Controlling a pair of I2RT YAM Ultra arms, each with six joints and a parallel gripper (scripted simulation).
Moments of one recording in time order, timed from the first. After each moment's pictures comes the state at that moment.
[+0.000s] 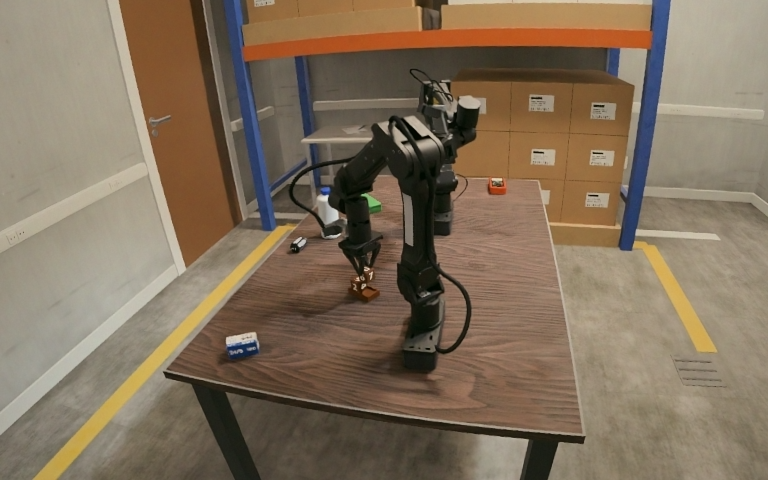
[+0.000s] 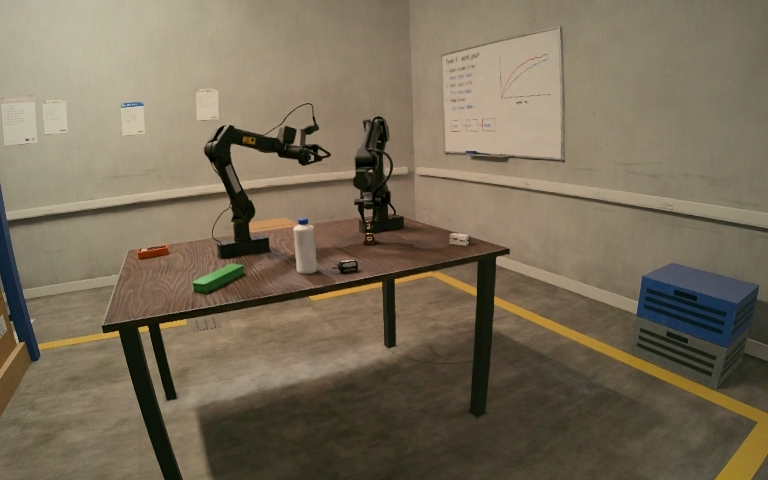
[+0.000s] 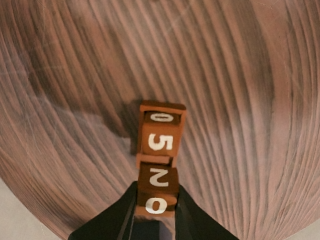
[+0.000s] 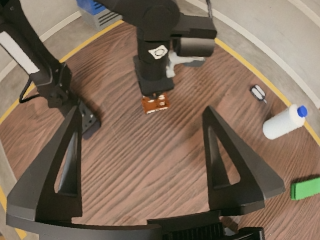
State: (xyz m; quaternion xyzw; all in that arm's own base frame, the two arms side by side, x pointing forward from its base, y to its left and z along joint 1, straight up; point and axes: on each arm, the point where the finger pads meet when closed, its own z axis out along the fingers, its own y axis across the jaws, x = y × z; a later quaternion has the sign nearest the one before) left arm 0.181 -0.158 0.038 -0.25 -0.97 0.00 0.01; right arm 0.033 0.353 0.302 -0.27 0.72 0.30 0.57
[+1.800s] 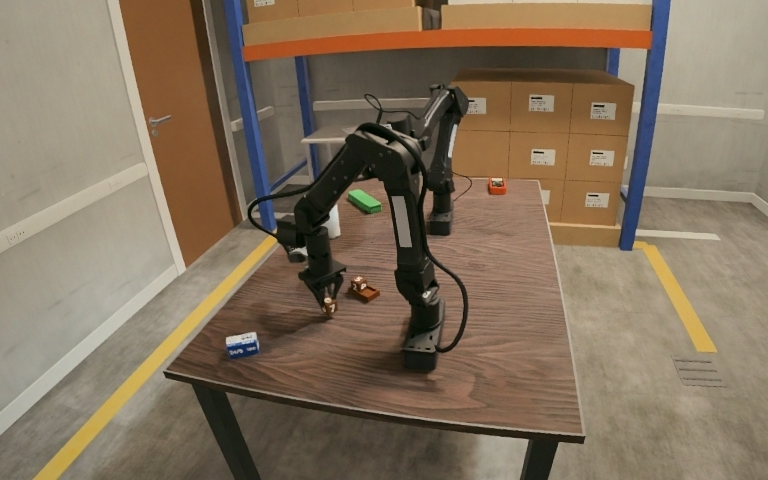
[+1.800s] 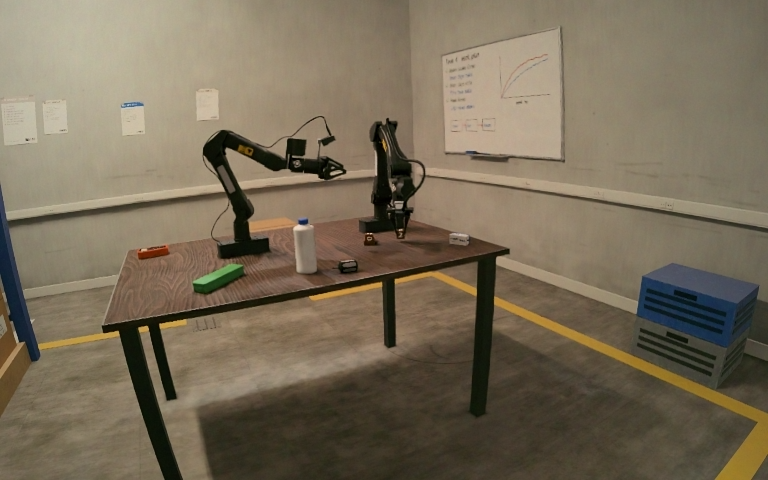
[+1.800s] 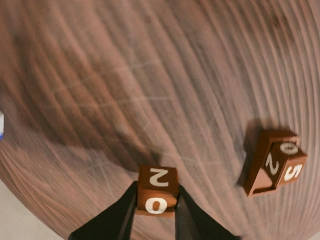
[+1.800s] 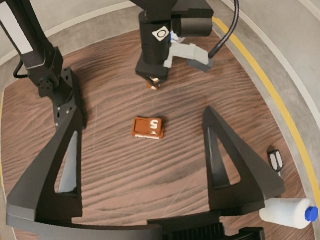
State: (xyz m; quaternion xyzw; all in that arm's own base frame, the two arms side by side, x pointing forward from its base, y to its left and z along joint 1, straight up) left arm 0.254 -0.058 0.001 -0.31 -0.95 0.00 0.00; right arm 0.149 0.375 0.254 -0.40 0.65 0.42 0.50
